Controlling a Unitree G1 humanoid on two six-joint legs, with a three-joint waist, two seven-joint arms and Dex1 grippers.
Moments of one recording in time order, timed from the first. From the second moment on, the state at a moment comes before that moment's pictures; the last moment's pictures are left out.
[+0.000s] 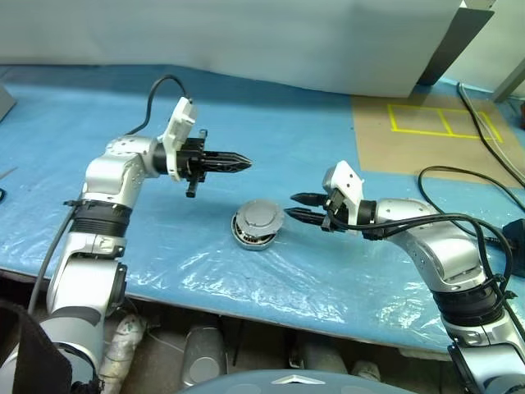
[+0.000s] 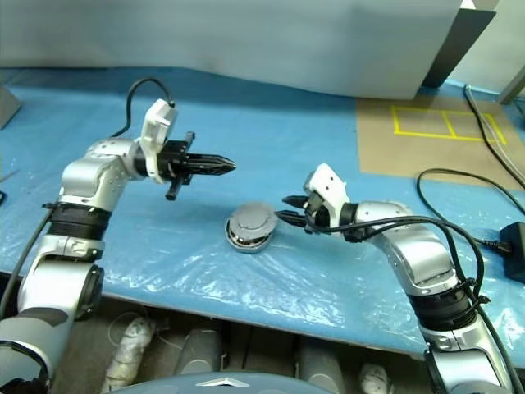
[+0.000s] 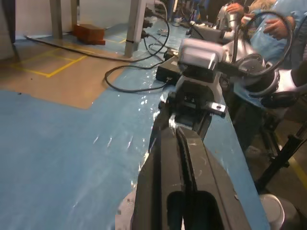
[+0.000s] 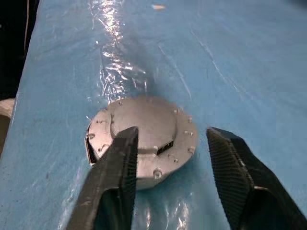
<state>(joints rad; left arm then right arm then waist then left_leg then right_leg) -0.75 0.58 -0.03 0.30 -0.50 0.50 -1.49 -0.44 -0.60 0.19 -0.32 0.36 0.67 0.86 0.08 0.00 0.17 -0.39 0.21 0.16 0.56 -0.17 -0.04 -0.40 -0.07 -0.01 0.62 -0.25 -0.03</state>
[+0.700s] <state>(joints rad) -0.54 0.62 -0.07 0.08 -0.43 0.45 -1.36 -0.54 -0.47 0.40 0.01 0.14 0.40 0.98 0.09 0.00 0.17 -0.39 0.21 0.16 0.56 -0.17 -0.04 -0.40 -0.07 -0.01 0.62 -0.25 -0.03</state>
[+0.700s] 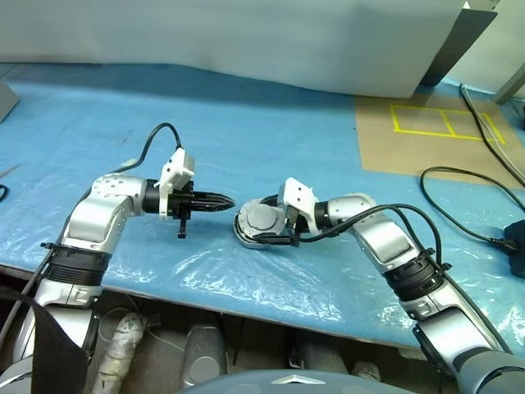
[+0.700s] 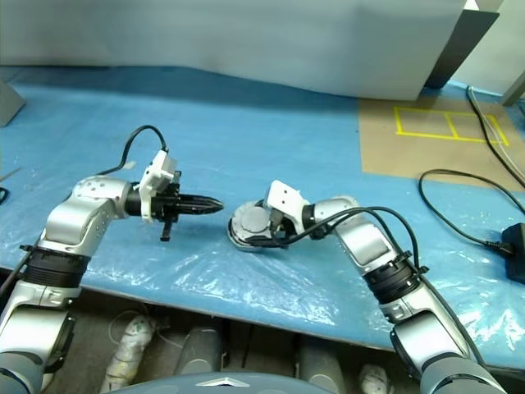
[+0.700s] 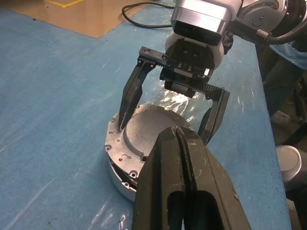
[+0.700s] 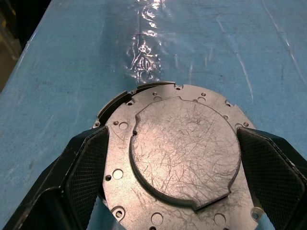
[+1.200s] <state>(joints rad) -0.54 0.60 -0.07 0.10 -0.43 0.44 -1.34 -0.53 -0.44 0.36 0.02 0.16 0.47 0.96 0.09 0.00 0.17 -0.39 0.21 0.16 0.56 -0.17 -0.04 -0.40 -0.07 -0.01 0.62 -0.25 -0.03</state>
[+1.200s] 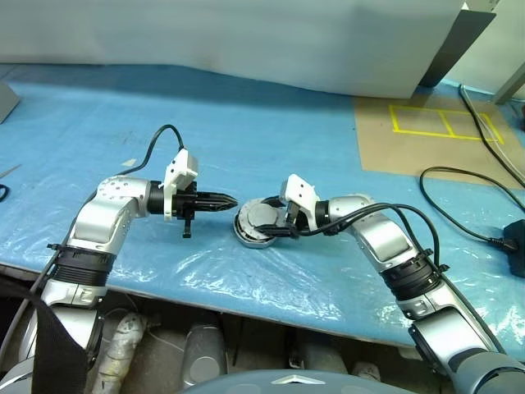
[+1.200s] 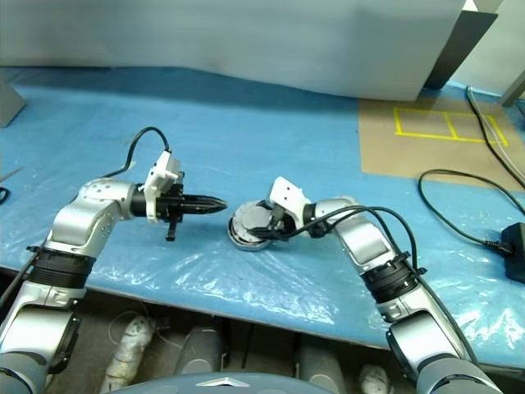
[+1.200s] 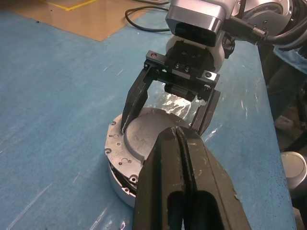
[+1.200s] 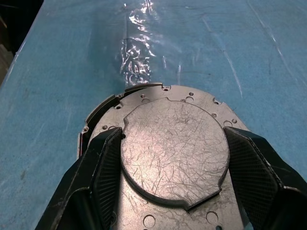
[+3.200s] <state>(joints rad) -0.54 0.56 -0.07 0.16 -0.41 0.39 -1.29 -0.68 -0.36 0.39 0.02 0.11 0.84 0.75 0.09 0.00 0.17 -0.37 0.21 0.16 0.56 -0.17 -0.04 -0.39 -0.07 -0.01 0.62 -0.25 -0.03</state>
